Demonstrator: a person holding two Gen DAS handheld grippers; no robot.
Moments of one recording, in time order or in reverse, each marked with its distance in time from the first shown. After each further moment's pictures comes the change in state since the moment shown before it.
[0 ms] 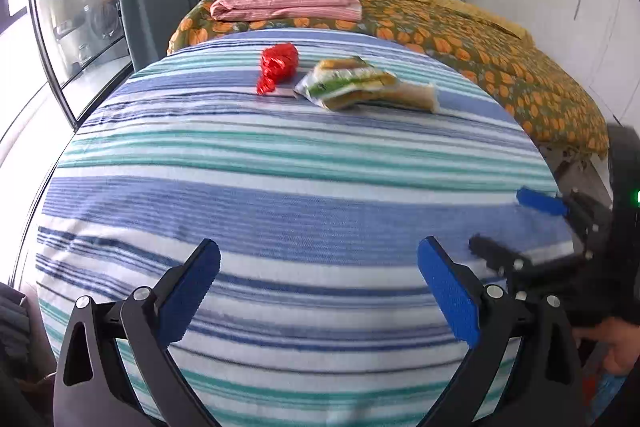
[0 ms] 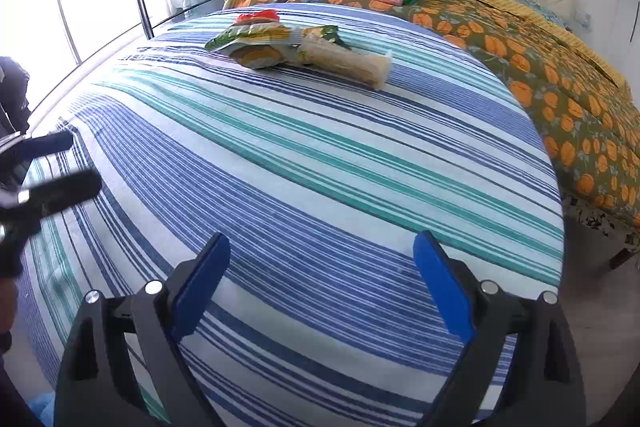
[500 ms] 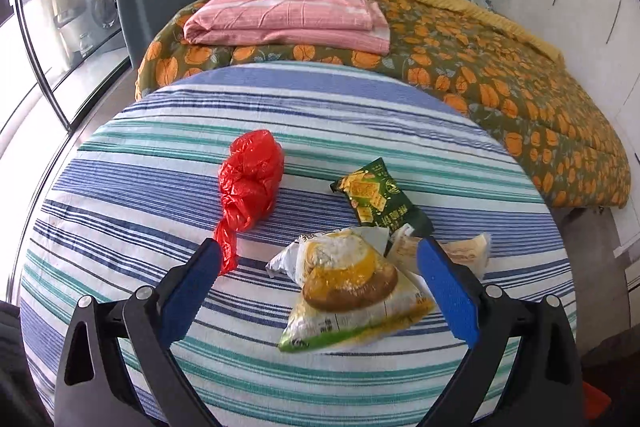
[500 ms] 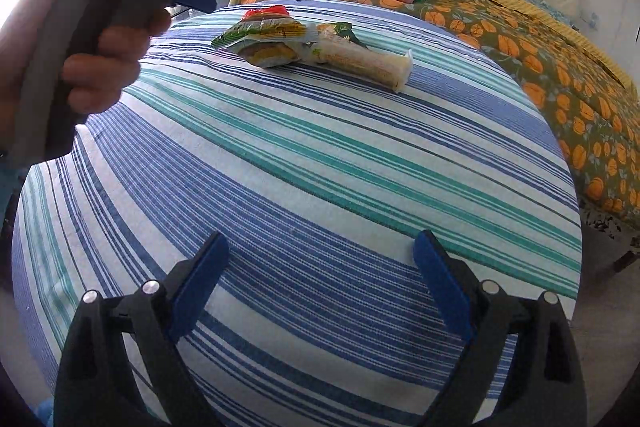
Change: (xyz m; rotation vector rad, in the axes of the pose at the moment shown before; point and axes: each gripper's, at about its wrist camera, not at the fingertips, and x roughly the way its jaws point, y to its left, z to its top) left arm 0.116 -0.011 0.159 -0.050 0.087 0.037; right arm 0.010 0.012 0.009 0.008 0.007 0.015
